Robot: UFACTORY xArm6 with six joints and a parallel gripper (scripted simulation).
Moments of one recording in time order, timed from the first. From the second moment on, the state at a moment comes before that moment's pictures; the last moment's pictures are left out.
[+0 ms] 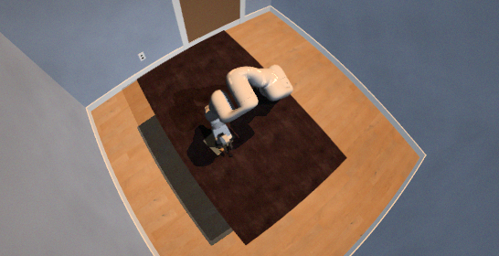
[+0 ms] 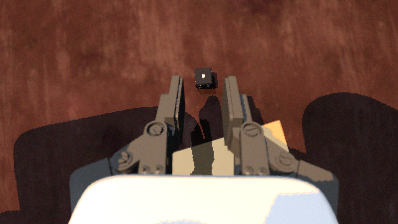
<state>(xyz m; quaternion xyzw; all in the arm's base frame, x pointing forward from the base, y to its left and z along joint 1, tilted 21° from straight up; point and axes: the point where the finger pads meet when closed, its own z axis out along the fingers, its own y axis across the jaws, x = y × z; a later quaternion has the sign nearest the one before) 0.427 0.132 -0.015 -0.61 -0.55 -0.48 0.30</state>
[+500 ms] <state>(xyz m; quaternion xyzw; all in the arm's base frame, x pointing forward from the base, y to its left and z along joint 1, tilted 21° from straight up) 0.418 0.118 0.030 -0.61 -0.55 -0.48 0.30</state>
